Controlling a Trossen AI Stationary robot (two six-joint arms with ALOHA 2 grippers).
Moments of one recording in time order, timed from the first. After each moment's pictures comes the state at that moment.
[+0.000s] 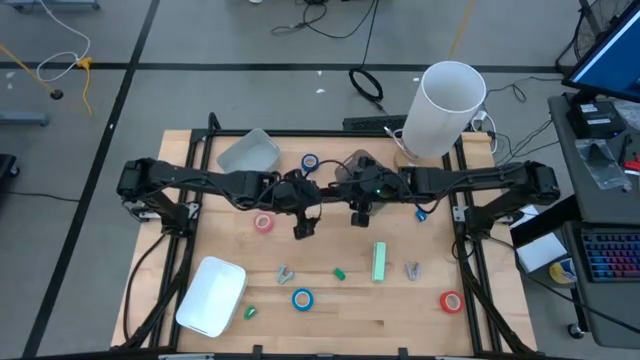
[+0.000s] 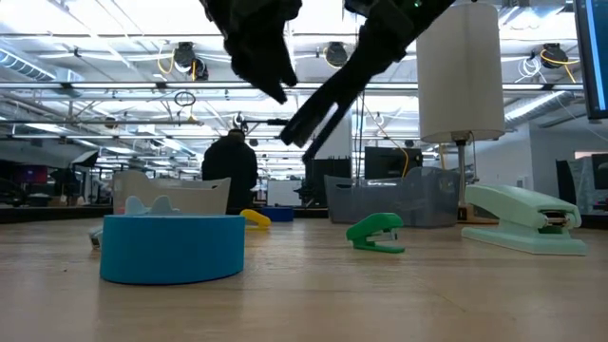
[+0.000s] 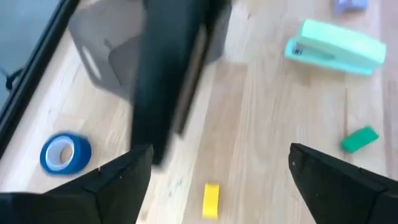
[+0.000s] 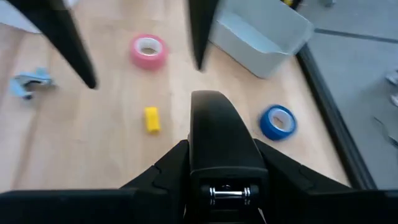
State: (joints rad) left arm -0.03 1.61 1.34 -0.63 -0.22 -0.14; right arm -0.03 1.43 1.13 -0.37 0.25 -0.09
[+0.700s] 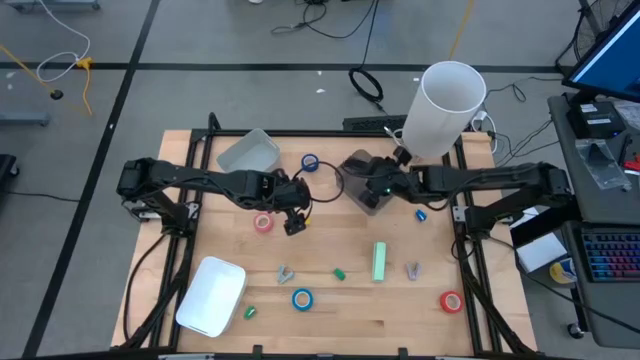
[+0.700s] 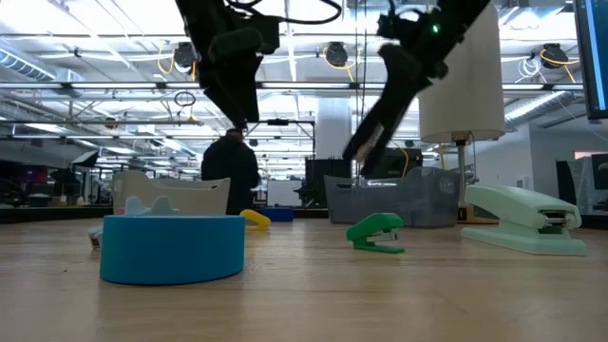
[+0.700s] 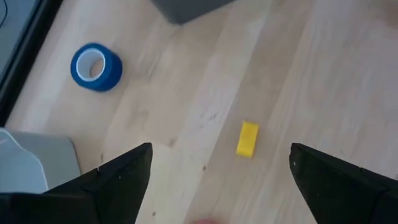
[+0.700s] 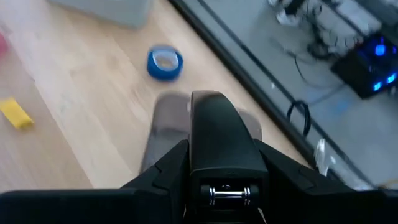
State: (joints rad) left arm -0.01 1.61 1.29 -0.82 -0.29 -0.31; right arm -0.07 1.32 1.02 -0.55 0.63 0.27
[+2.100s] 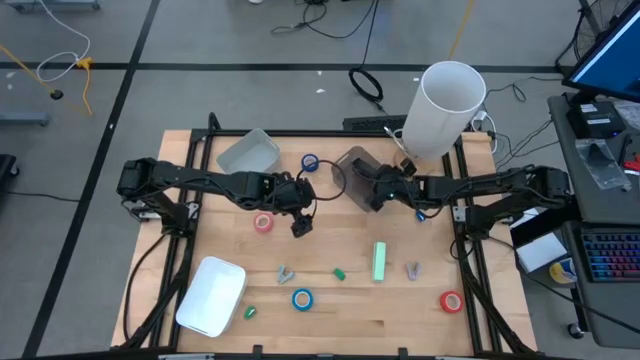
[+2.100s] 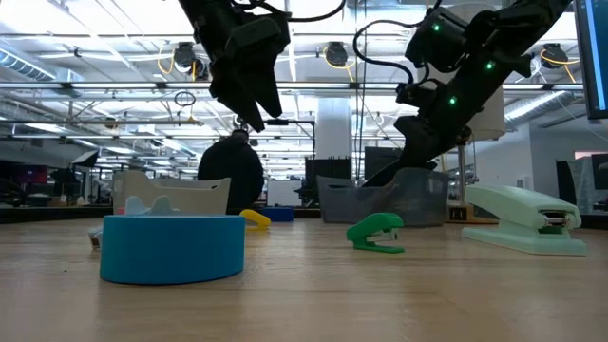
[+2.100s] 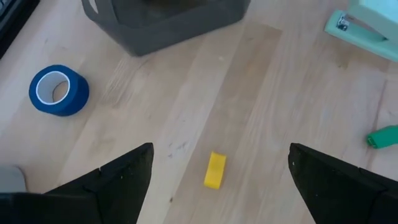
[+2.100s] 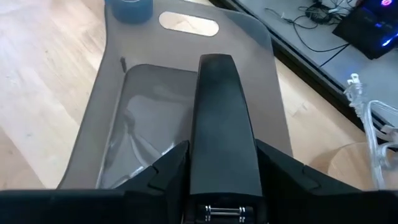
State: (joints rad) left arm 0.00 1.61 1.25 -0.64 -0.22 -0.32; right arm -0.16 1.32 0.64 -0.17 0.57 0.33
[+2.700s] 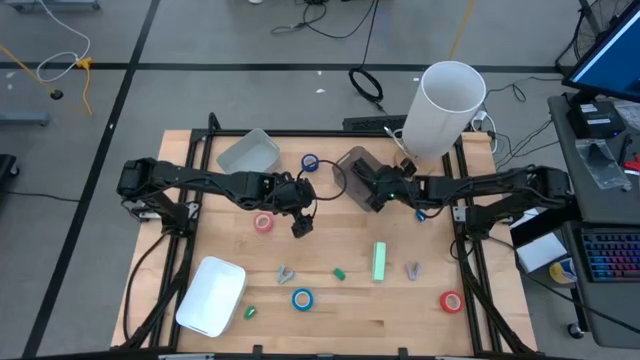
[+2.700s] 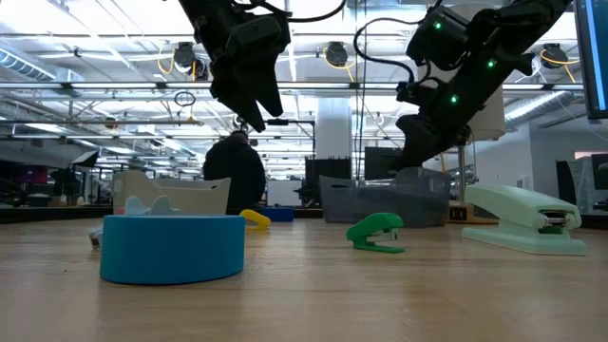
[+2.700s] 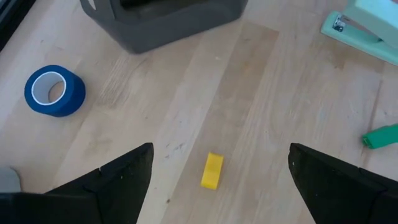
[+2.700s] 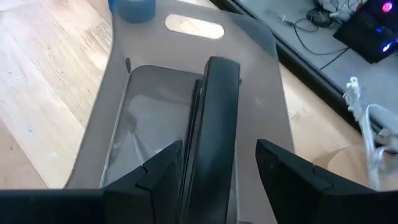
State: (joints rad) left arm 0.00 1.61 1.25 -0.63 -0.21 -0.33; right arm -0.16 1.30 0.64 -0.18 0.57 0.30
